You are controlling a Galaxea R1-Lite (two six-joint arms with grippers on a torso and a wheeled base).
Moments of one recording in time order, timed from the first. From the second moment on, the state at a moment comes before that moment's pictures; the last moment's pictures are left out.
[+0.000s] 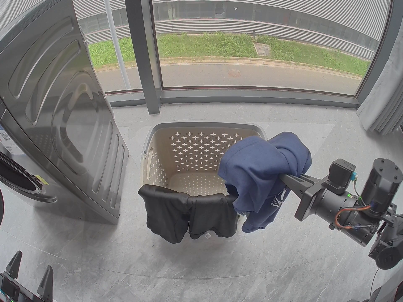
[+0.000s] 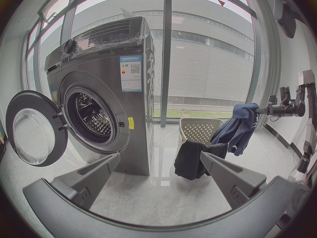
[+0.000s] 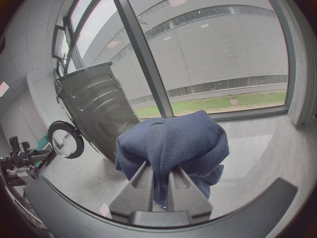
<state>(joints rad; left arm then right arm) 0.00 0.02 -0.02 0.00 0.01 -0.04 0.65 1.59 -0.35 -1.23 -0.09 0.14</state>
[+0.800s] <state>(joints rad) 0.00 0.02 -0.02 0.00 0.01 -0.04 0.70 1.50 -0.33 -1.23 -0.08 0.15</state>
